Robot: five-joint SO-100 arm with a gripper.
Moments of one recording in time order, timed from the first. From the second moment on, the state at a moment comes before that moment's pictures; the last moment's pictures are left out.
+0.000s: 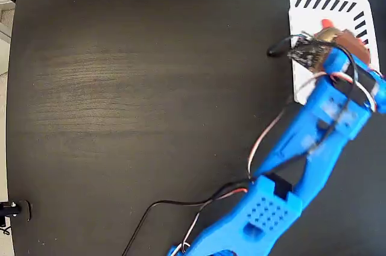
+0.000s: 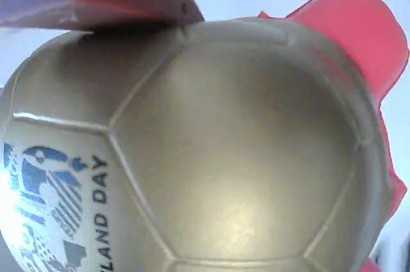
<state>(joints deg) 37.4 32.1 6.5 97.9 -6.8</state>
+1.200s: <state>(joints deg) 39.6 27.2 6.4 96.7 -4.9</state>
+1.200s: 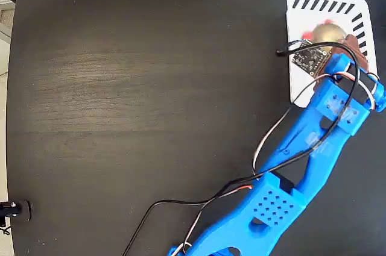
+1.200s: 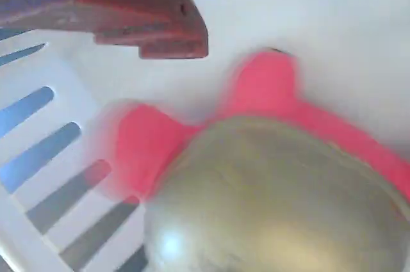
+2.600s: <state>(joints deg) 22.1 76.6 59.4 70.7 5.9</state>
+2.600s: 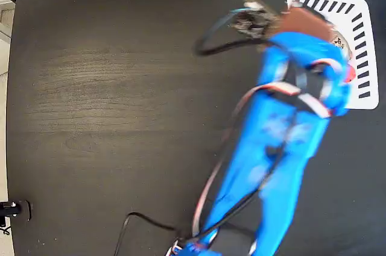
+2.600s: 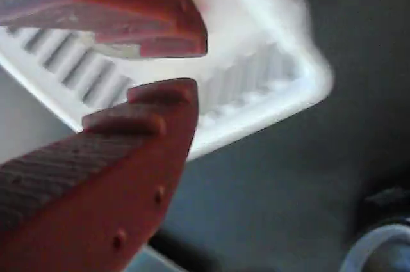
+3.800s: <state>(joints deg) -0.2 154.8 156.4 52.1 1.9</state>
